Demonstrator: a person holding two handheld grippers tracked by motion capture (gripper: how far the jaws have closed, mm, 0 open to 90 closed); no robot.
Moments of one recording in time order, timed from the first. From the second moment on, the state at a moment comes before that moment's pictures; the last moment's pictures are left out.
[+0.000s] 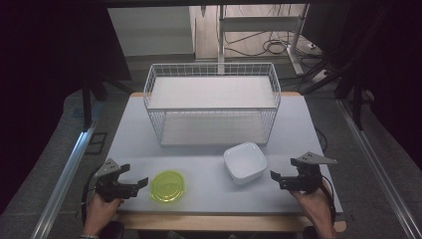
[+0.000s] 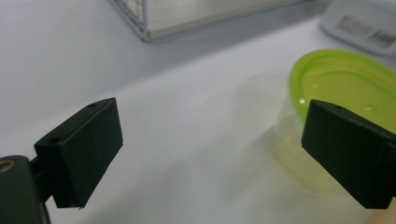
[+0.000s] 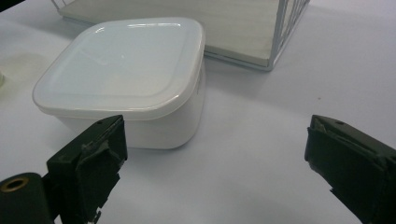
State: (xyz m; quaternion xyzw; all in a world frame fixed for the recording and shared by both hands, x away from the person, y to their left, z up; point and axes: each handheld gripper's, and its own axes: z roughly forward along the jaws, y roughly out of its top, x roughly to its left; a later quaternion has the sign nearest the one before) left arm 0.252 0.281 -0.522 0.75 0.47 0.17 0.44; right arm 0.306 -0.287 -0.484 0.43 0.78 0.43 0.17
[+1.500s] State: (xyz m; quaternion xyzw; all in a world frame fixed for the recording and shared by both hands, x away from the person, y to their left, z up) left arm 0.230 0.247 -0.477 0.76 0.40 0.15 0.49; right arm 0.306 -0.279 -0.487 0.44 0.78 0.42 0.15
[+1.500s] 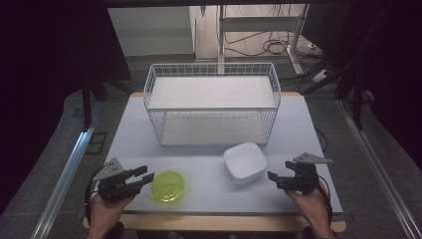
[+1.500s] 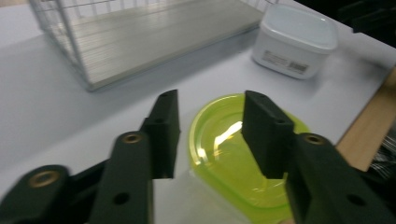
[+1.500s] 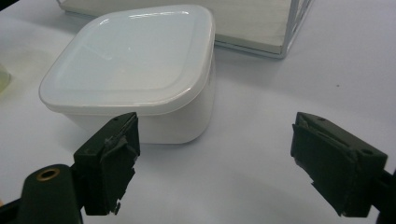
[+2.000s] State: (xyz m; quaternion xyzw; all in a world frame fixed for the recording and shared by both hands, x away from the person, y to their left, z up) left arm 0.222 0.188 -0.476 0.81 0.34 0.12 0.47; right arm 0.306 -0.281 -0.486 0.44 0.78 0.41 0.17
